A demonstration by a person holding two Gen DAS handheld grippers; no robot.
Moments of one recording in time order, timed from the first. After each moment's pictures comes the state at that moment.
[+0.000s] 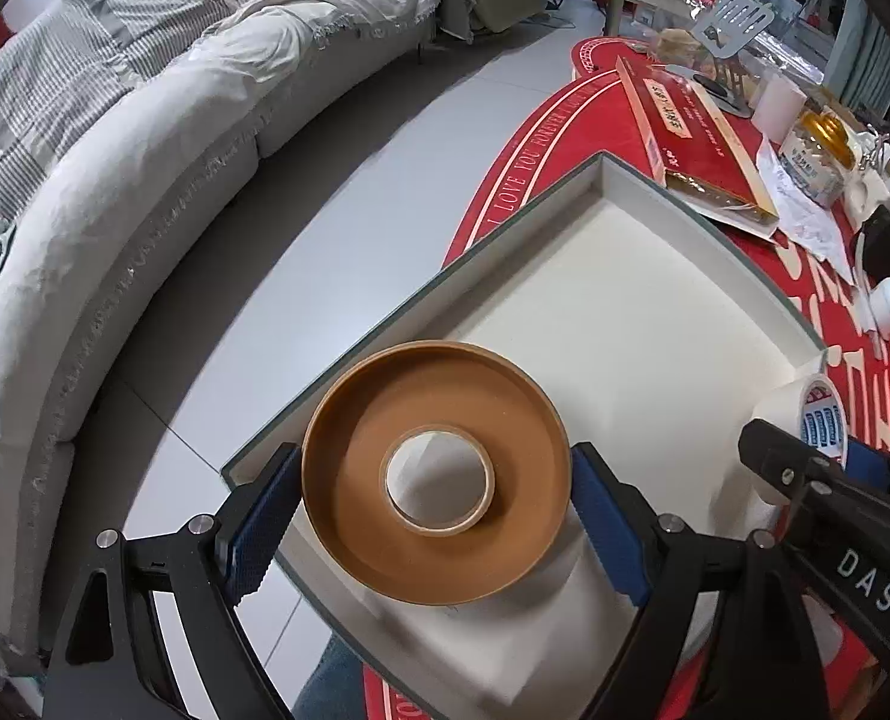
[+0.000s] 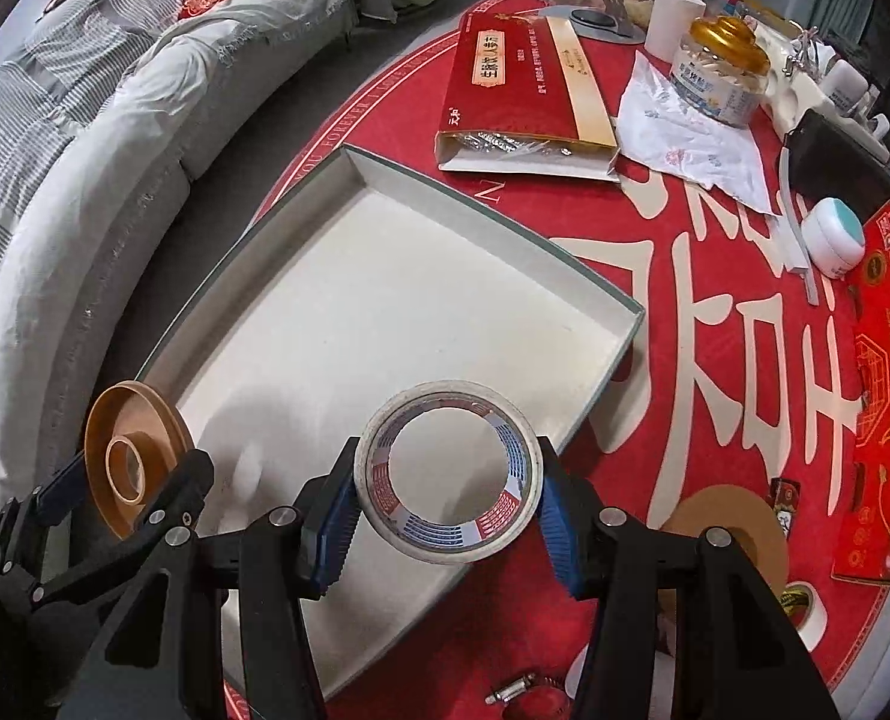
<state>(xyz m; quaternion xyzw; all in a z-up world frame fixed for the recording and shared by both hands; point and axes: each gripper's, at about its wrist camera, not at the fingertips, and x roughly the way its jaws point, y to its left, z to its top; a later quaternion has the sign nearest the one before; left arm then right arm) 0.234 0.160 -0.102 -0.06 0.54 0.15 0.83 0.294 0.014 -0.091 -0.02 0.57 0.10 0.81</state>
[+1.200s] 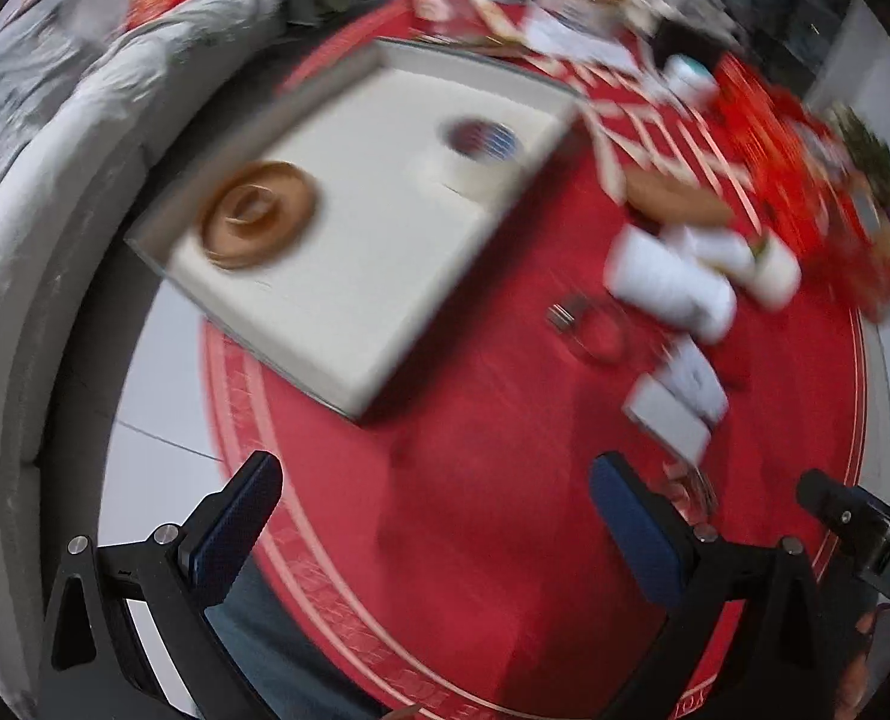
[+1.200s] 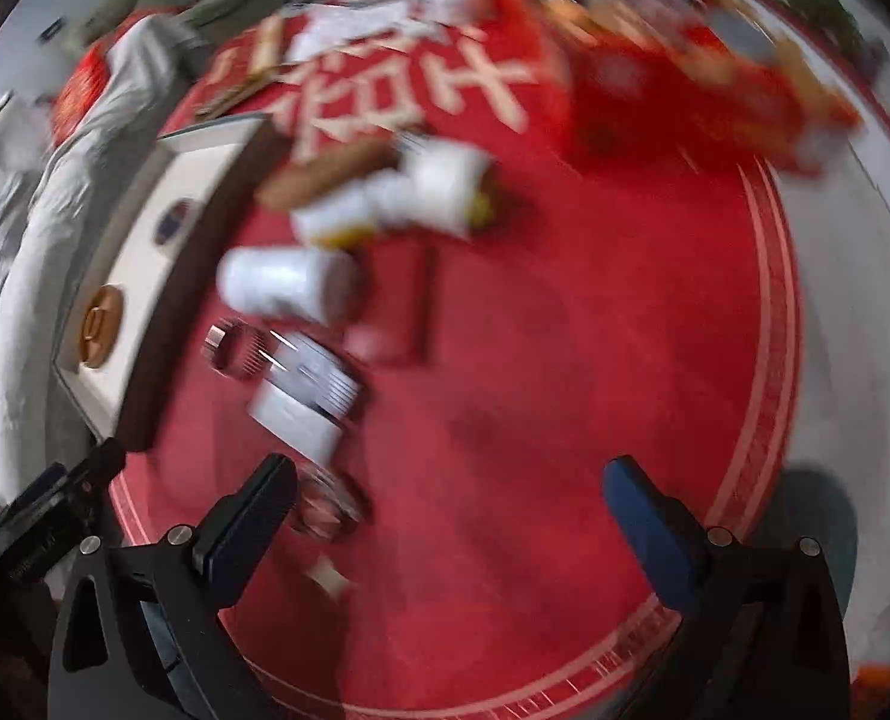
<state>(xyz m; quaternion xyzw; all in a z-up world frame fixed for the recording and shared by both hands) 0.086 0.034 -0.102 0.01 0.57 -0.01 0.82 0.072 -0.194 -0.106 0.15 0.58 -0.04 0.80</state>
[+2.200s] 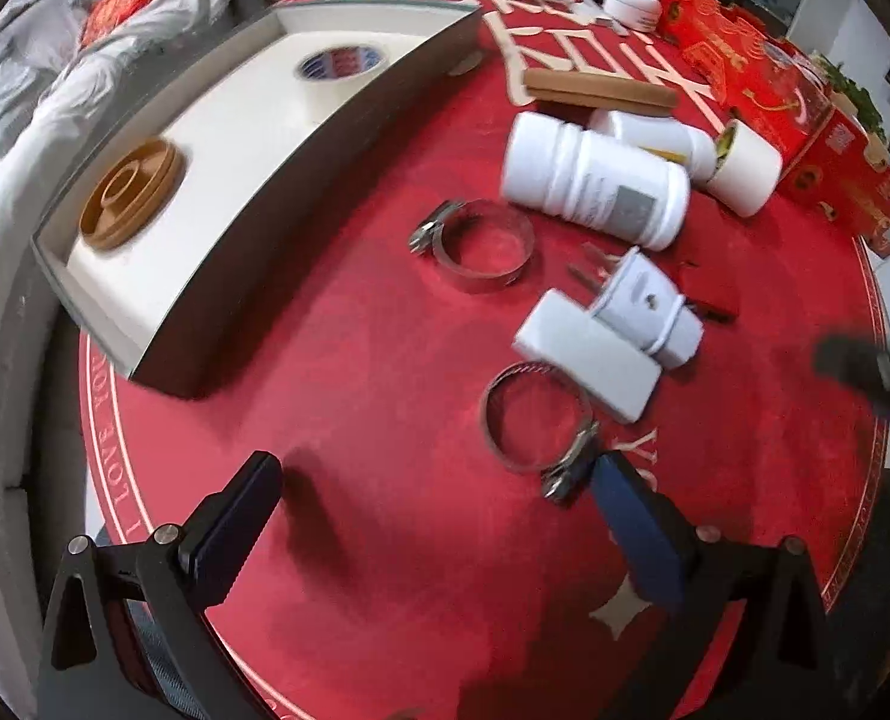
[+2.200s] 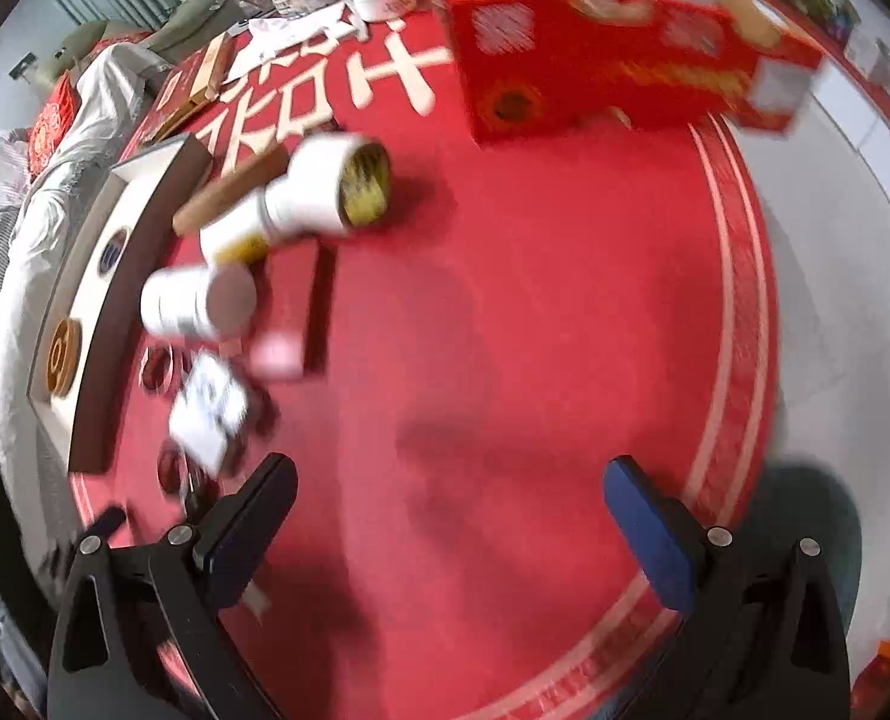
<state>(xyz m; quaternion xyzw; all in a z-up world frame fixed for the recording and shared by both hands) 0.087 -0.026 -0.153 0.04 0.57 -0.03 0.82 0.084 -0.225 -0.123 0.16 0.57 -0.06 0.80</state>
